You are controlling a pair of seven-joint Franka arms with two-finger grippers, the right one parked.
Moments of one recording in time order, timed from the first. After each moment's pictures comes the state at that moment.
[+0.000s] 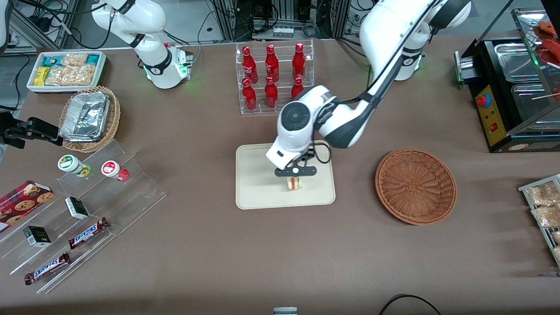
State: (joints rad) arm -0.56 0.65 -0.28 -1.50 0.13 2.07 -0.86
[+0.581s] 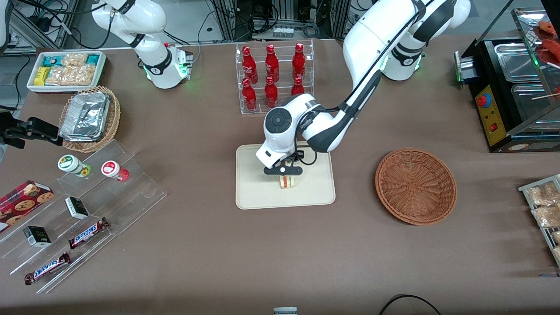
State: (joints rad) arm -0.60 0.74 -0.28 -1.49 0.19 2.13 -0.89
